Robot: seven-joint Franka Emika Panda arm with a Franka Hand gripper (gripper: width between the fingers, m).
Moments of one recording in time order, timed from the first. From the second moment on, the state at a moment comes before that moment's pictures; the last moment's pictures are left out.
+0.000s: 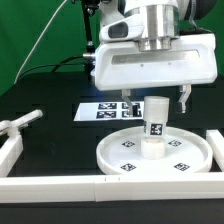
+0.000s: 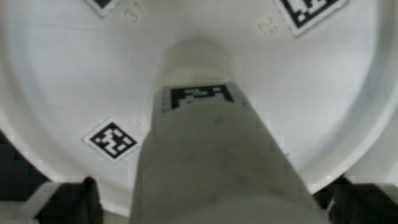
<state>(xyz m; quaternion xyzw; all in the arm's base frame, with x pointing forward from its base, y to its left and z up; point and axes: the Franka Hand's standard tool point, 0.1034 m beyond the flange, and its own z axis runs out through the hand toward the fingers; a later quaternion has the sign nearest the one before) 0.558 0.041 0.079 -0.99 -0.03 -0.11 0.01</state>
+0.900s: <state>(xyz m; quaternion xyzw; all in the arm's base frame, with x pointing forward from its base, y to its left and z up) 0.552 0.038 0.077 -1.00 0.05 -0.04 0.03</state>
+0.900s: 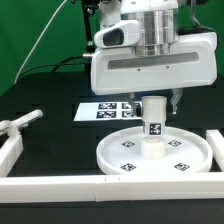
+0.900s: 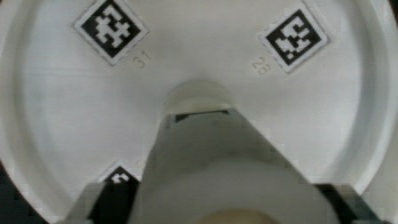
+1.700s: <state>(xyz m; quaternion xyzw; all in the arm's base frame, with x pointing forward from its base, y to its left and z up) 0.561 0.040 0.075 -0.83 0.56 -0.01 0.07</state>
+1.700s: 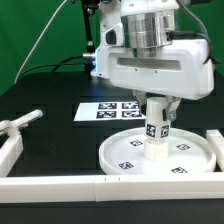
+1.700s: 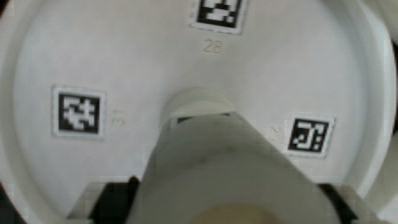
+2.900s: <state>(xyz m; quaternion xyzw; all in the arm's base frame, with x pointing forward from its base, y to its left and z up) 0.562 0.037 0.085 -0.99 0.15 -0.04 0.07</state>
